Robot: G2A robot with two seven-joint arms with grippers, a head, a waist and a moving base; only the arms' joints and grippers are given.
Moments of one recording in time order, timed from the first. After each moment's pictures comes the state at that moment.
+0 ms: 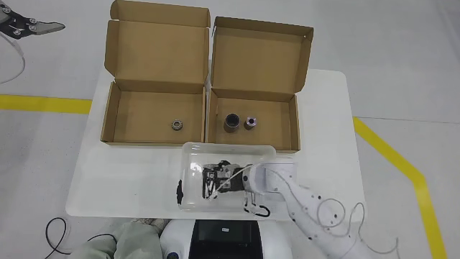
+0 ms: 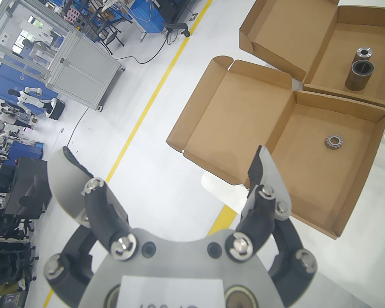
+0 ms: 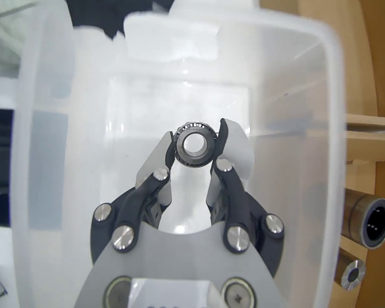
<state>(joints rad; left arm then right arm) 0.47 -0.15 -1.01 -1.52 0.83 -0.88 -0.12 -1.23 -1.34 0.84 -1.62 -1.60 -0.86 0.32</state>
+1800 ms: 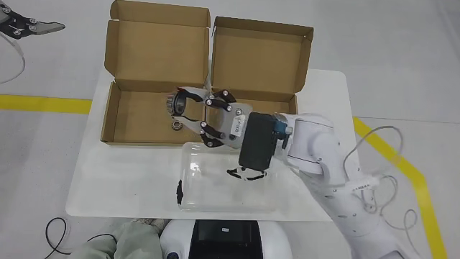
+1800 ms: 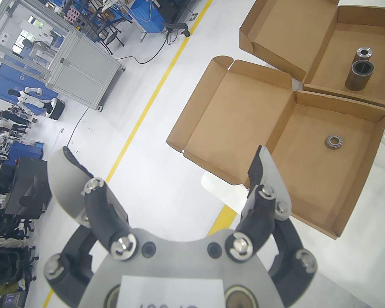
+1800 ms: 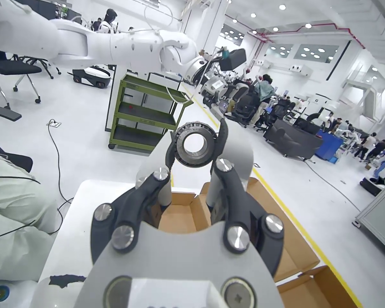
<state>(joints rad) 0.47 -0.15 -1.01 -1.52 0.83 -0.88 -0.12 -1.00 -1.35 0.95 -1.93 -1.25 -0.70 -0.11</state>
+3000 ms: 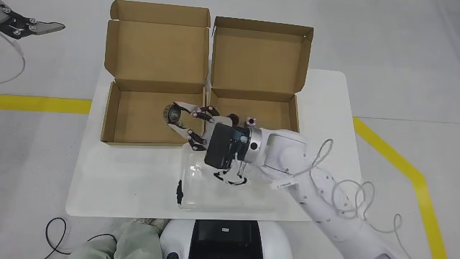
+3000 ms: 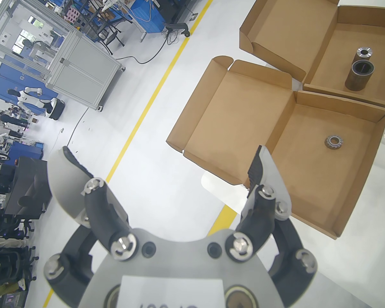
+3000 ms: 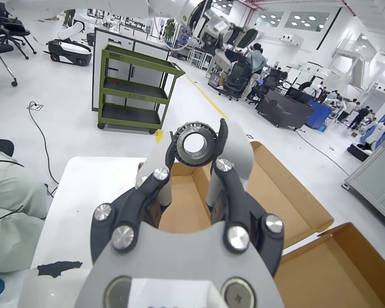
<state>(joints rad) 0.47 -0.15 -1.01 -1.52 0.83 -0.88 -0.12 -1.06 -1.37 0.82 -1.76 -1.44 -0.57 -0.15</state>
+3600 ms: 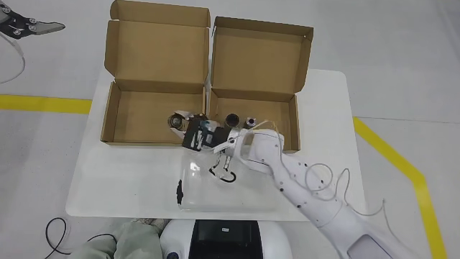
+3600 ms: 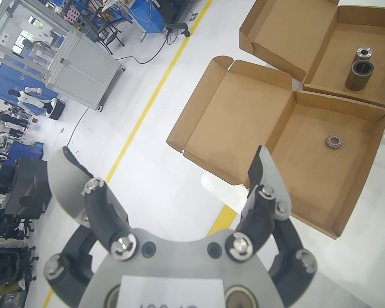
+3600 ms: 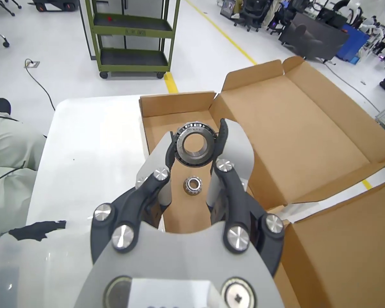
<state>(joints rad) 0.47 -0.15 -1.01 -1.52 0.83 -0.88 -0.12 -0.93 -1.44 0.68 -1.45 -1.39 -0.49 0.03</state>
